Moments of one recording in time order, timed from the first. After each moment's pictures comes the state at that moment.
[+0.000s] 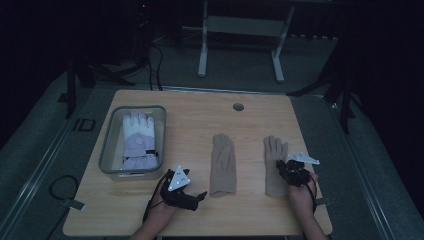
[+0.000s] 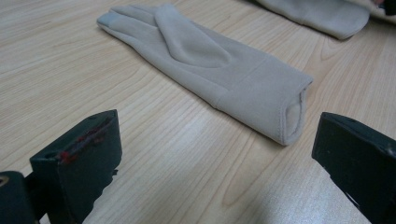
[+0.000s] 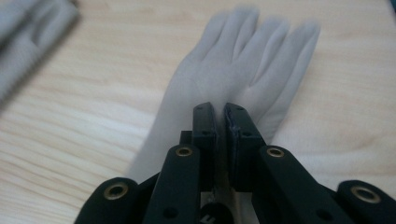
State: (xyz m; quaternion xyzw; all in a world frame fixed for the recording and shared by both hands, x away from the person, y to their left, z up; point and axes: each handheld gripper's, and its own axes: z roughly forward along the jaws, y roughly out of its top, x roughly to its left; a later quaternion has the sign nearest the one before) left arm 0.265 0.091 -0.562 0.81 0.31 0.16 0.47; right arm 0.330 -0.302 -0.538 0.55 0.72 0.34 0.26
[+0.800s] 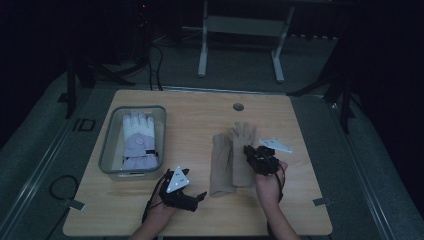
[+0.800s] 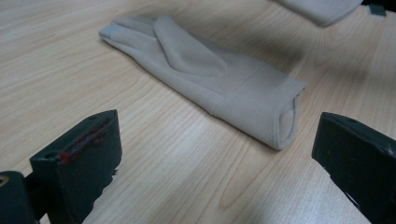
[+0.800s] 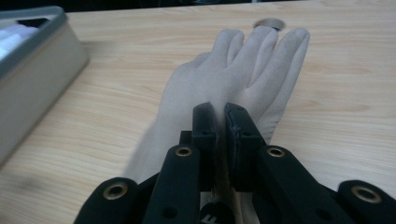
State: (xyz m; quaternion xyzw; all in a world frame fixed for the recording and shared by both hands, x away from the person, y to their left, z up) left arm 0.261 0.094 -0.556 0.80 0.30 0.17 0.49; right arm 0.329 -0.187 -0.484 0.54 0.69 0.43 0.22
